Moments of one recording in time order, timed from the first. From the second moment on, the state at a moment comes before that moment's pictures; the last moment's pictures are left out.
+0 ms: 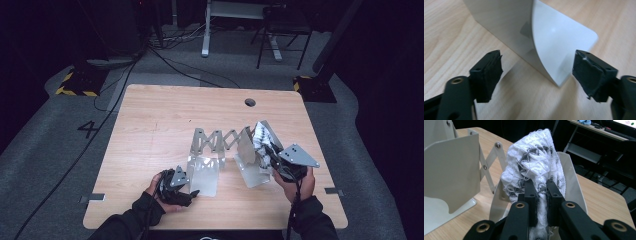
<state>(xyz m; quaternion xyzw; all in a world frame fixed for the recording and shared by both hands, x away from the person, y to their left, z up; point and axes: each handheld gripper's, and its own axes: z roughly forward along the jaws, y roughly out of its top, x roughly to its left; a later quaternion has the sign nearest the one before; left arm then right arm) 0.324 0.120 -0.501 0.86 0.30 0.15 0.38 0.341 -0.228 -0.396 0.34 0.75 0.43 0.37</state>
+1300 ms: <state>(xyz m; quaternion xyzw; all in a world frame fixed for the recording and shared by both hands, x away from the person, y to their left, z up) 0.347 0.104 -0.494 0.80 0.40 0.22 0.39 0.353 -0.197 -0.458 0.31 0.81 0.35 0.35</state>
